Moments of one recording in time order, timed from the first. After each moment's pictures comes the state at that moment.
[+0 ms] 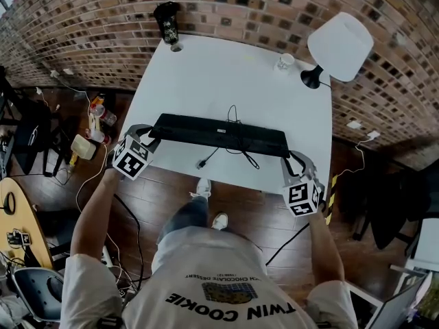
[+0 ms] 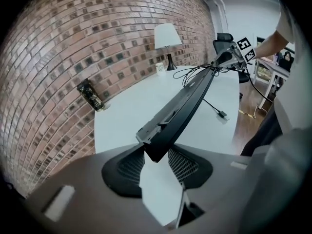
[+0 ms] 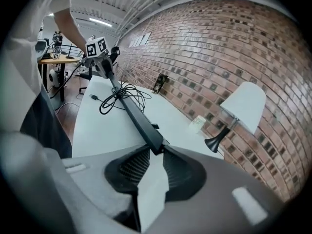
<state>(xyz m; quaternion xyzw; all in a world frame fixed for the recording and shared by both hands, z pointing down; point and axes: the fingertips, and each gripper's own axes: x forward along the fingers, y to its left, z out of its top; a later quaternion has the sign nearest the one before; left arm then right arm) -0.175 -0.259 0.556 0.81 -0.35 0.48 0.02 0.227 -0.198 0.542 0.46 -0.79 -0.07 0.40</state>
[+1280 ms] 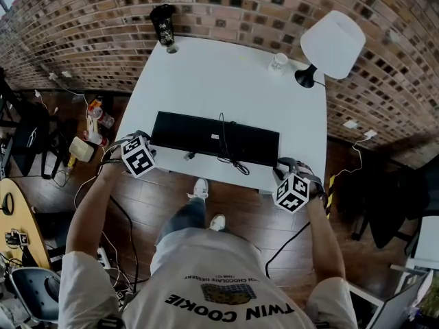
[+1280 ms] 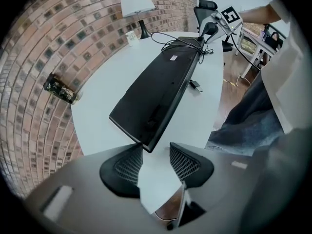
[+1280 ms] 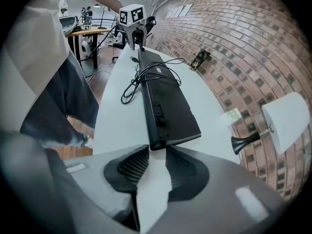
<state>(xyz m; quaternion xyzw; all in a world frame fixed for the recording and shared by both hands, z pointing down) -0.175 -0.222 0.603 0.74 -0.22 0.63 0.02 0.229 -0.161 0.610 0.27 -0.76 -0.06 0.59</state>
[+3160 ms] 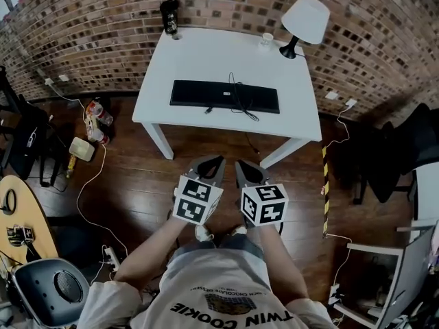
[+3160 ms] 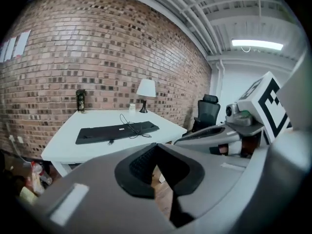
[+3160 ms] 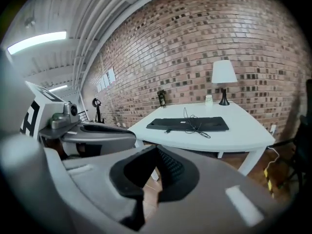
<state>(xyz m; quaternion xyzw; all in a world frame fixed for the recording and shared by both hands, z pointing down) -0.046 0.033 0.456 0.91 -0.35 0.18 0.14 -0.002 0.046 0.470 0.55 -0.79 0.23 0.15</state>
